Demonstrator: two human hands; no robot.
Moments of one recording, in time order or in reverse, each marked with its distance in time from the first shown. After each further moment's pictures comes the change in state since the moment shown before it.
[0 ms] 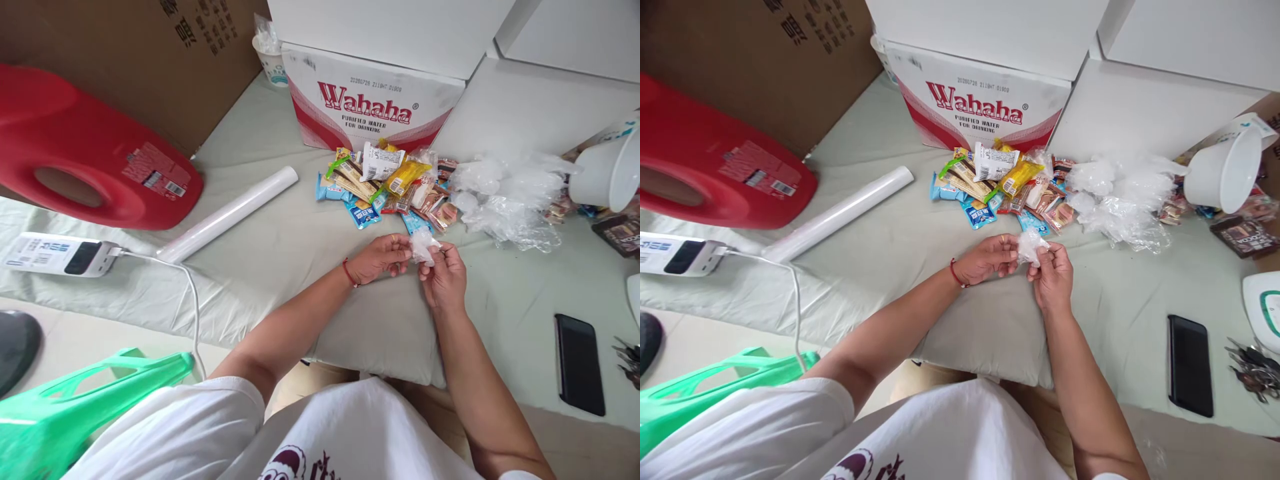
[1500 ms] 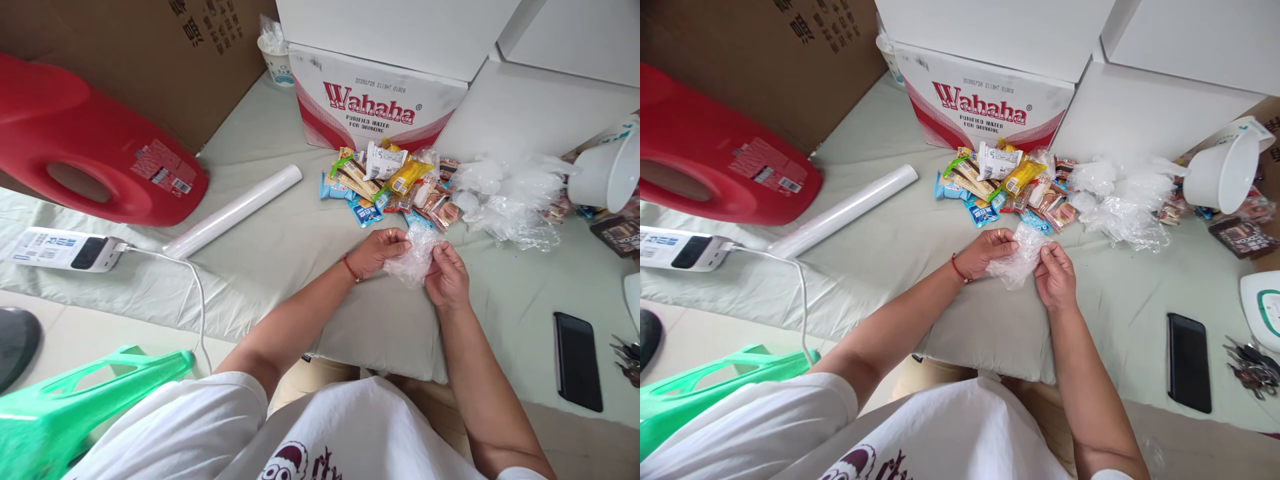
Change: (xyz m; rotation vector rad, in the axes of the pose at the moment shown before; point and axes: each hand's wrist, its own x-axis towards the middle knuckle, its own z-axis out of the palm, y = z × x) left_hand 0.003 -0.002 -0.001 0.064 0.152 0.152; right_hand 0.005 0.001 -0.008 0.102 -0.087 0.000
